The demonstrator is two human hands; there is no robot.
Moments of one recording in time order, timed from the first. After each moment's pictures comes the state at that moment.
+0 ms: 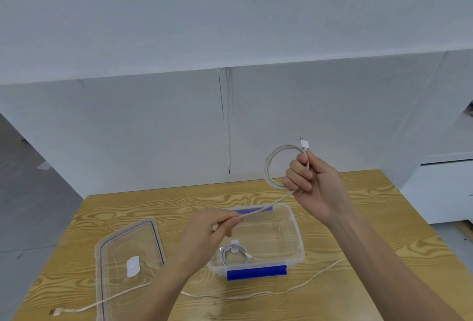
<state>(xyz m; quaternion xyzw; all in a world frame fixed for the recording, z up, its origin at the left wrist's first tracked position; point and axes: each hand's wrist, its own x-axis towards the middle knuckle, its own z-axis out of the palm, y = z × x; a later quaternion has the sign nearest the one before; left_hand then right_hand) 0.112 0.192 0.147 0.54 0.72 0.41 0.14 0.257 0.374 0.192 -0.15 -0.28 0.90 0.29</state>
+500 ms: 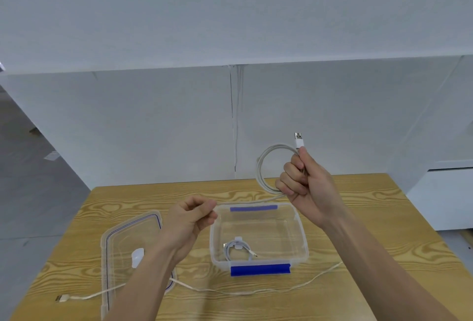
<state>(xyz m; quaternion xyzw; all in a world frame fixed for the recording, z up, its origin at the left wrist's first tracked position) 0.080 0.178 0.147 0.11 0.57 0.70 0.42 0.242 0.356 0.189 -0.13 -0.37 0.88 0.28</state>
